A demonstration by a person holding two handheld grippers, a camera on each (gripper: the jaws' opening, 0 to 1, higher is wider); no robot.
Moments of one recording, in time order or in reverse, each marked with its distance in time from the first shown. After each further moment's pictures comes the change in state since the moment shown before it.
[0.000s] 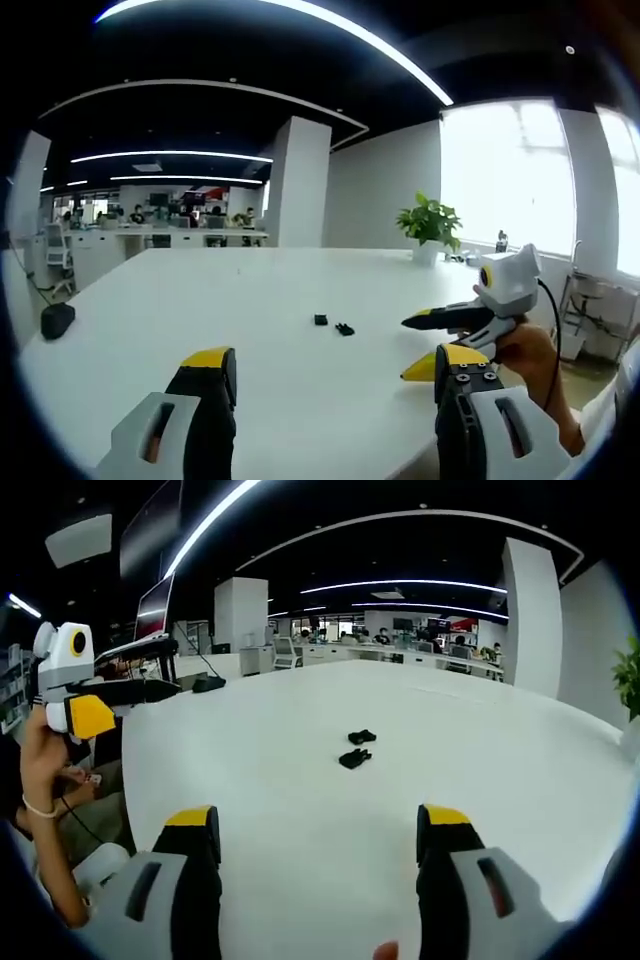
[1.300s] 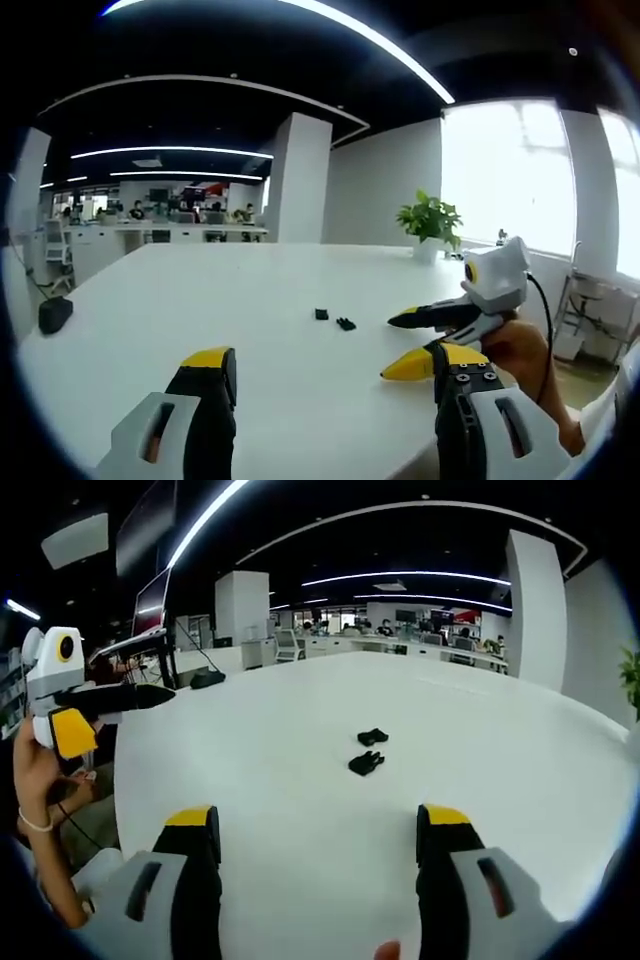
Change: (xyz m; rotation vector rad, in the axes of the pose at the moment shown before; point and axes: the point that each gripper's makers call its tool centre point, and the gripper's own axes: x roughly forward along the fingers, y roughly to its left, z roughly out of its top) left arm 0.002 0.004 -0.005 -0.011 0.015 -0.002; right arm 0.021 0.003 0.001 0.010 0.038 0.012
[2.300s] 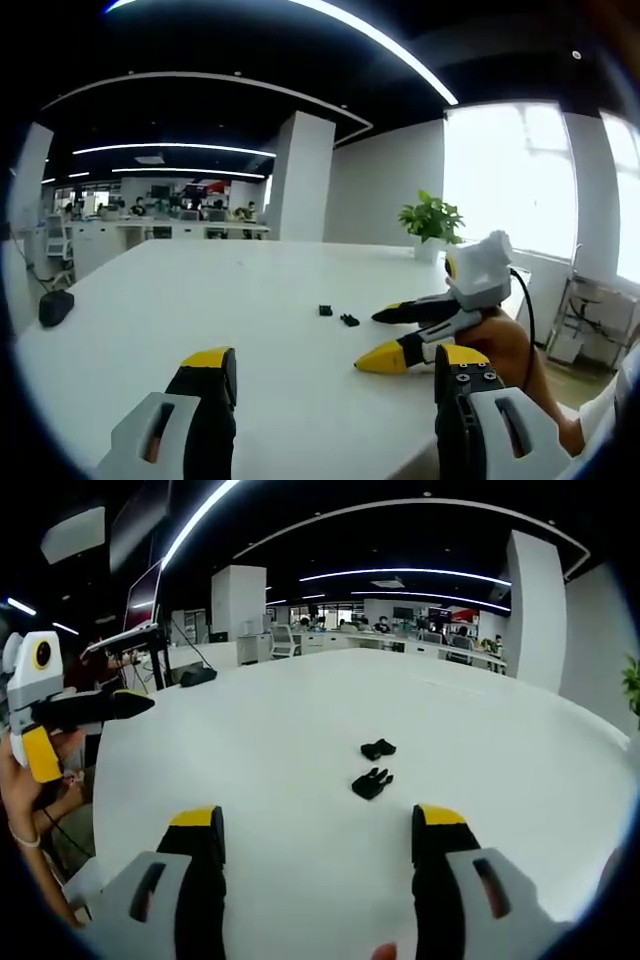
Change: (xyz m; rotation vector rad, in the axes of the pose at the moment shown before) left arm -0.003 0.005 -0.003 -0.015 0.004 0.003; right arm 0.022 0.004 0.006 -0.015 0.019 -0.024
